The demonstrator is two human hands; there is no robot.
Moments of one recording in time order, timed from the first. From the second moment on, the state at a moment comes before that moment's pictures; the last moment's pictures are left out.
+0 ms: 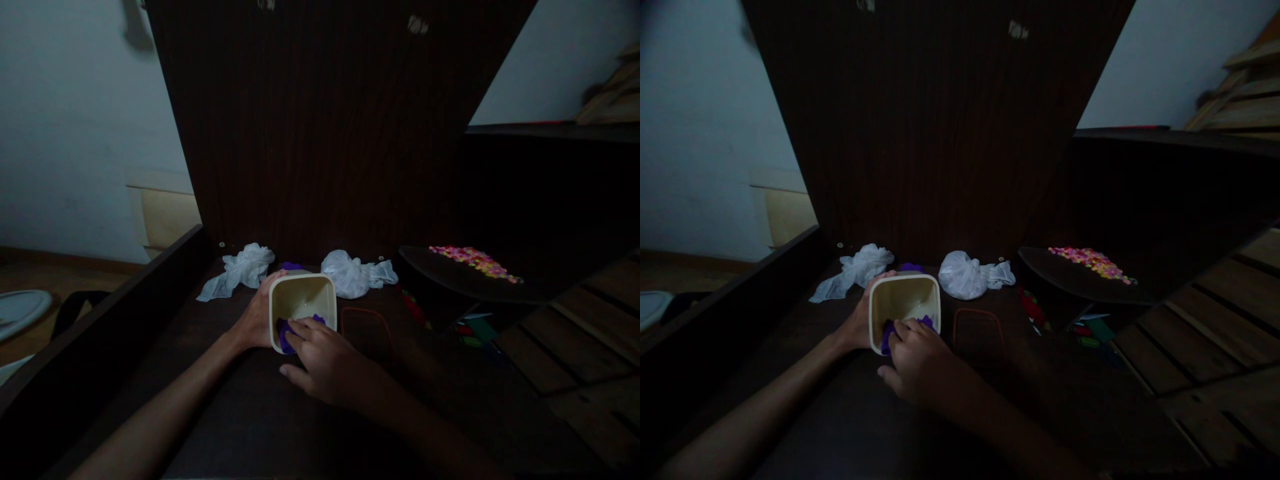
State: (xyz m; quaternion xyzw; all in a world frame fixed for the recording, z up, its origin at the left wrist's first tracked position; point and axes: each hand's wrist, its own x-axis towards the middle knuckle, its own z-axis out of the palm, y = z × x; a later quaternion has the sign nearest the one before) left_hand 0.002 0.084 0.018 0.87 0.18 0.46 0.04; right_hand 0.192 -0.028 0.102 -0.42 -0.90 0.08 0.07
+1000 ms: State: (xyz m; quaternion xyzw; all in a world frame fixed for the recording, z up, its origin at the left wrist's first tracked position) left_hand 0.002 0.085 0.023 0.88 0.15 0.45 0.09; right_hand 0.179 -0.017 0.105 -0.45 -0.88 0.17 -0.05
